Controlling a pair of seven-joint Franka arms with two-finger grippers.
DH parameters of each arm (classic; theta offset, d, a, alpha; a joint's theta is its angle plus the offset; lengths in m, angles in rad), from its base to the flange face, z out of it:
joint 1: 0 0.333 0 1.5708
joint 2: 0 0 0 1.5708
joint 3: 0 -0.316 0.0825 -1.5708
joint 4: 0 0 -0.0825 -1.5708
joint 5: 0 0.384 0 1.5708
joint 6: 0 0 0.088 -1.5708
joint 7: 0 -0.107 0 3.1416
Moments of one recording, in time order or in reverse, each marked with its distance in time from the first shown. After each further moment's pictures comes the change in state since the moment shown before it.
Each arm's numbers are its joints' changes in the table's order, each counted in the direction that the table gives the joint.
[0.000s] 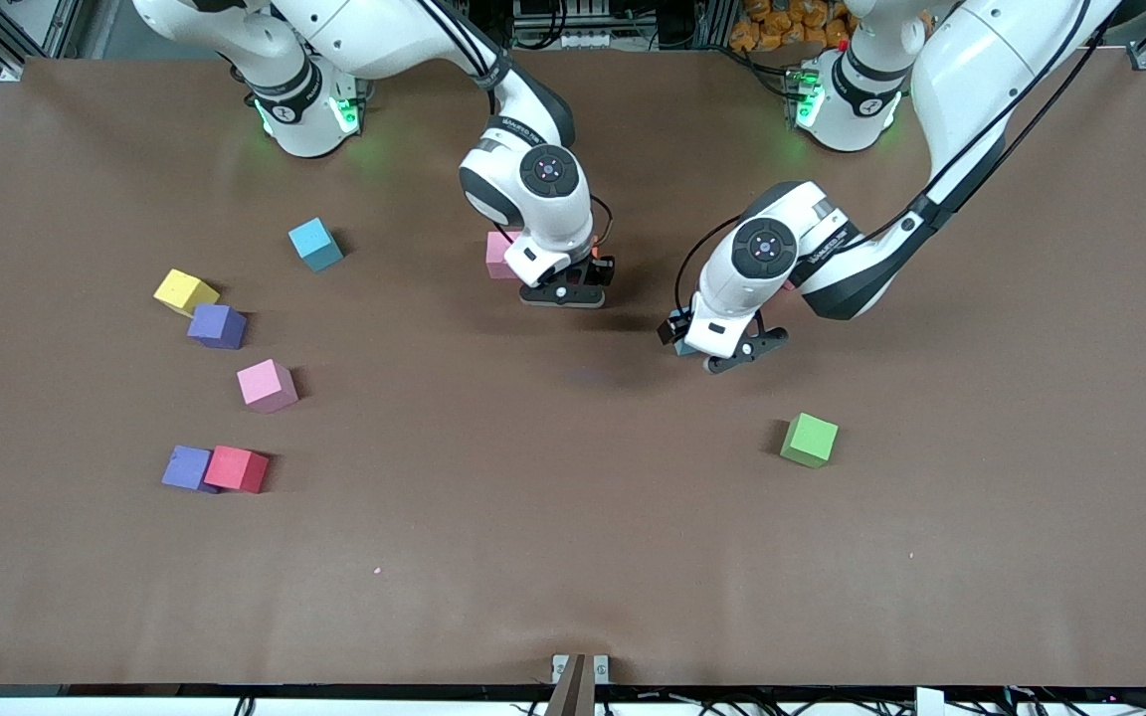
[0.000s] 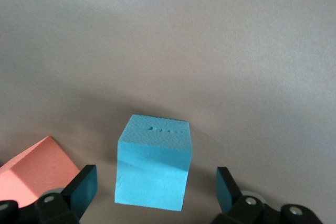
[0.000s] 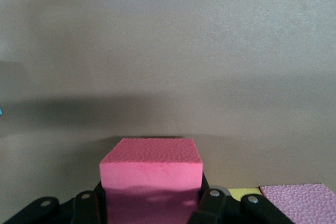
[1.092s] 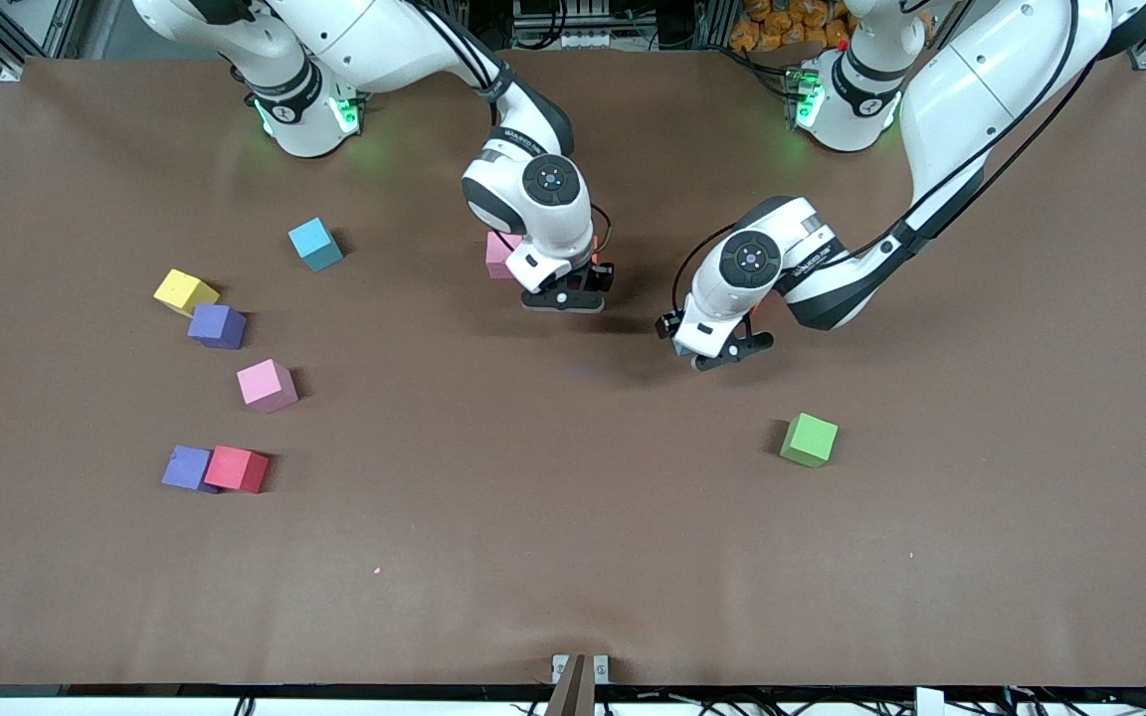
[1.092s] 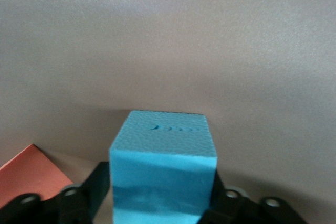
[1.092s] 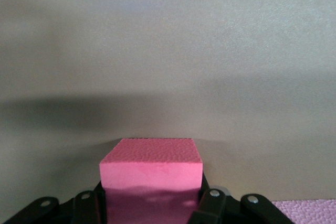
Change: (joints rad) left arm -0.005 -0.080 -0.015 -0.030 0.077 0.025 -0.015; right arm 0.001 -0.043 0.002 0.001 -0.039 0.034 -0.018
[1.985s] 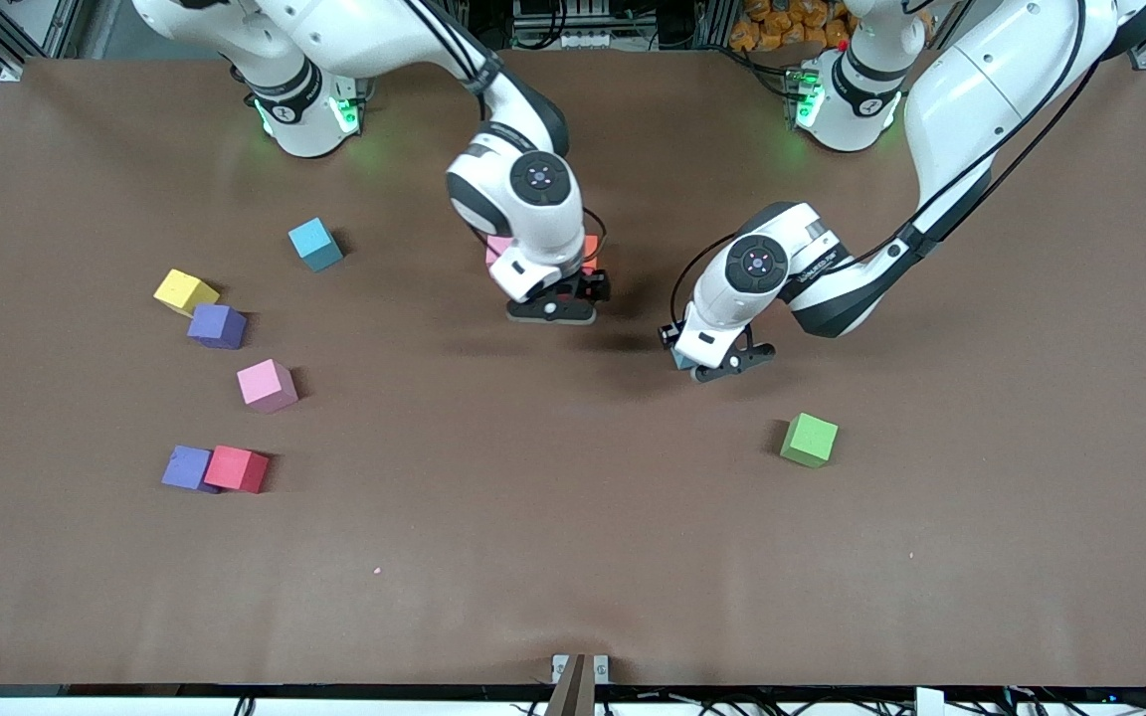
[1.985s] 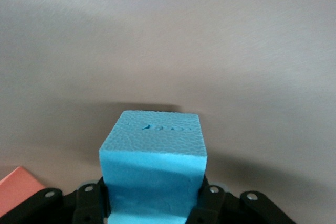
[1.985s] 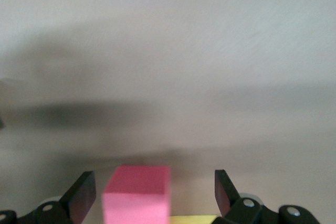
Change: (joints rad) left arm -0.023 -0.001 0.003 0.090 0.003 0.008 -0.027; right arm -0.085 0.117 0.020 0.063 0.008 -0.199 0.157
